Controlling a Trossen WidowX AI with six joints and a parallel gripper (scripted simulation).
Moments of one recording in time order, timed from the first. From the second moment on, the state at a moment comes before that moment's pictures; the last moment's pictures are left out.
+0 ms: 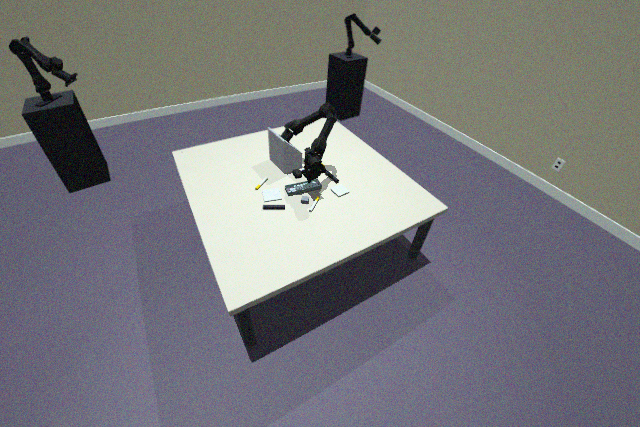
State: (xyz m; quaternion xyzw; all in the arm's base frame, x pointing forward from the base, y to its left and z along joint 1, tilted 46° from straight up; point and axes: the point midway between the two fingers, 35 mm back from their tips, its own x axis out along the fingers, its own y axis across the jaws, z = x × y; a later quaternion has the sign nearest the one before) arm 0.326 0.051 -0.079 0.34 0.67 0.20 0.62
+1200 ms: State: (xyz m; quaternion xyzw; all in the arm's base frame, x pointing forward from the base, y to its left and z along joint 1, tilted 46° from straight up) arm 0.283 -0.001 -0.131 0.34 0.68 0.20 0.62
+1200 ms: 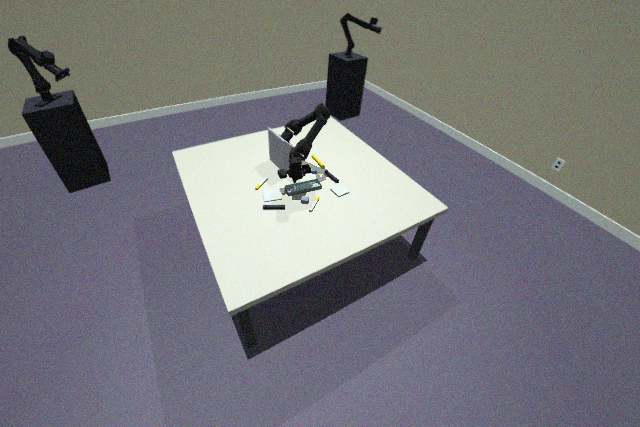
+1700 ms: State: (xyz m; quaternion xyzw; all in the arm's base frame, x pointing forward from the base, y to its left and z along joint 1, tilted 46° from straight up) arm 0.279 0.016 -0.114 0.34 0.68 0.19 0.62
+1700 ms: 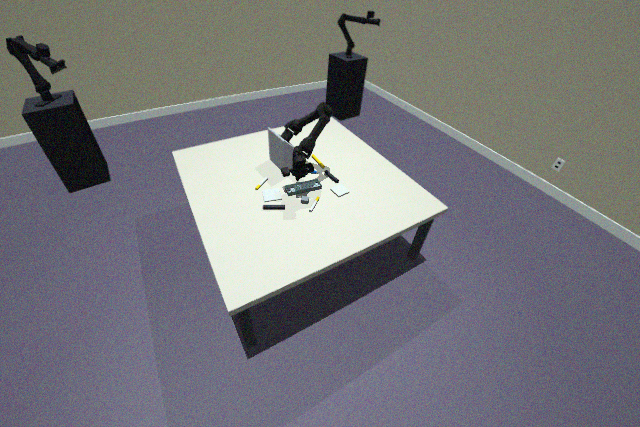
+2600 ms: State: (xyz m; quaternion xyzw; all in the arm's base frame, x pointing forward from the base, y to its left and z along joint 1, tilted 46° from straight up) arm 0.296 0.025 -0.033 0.35 0.67 0.20 0.62
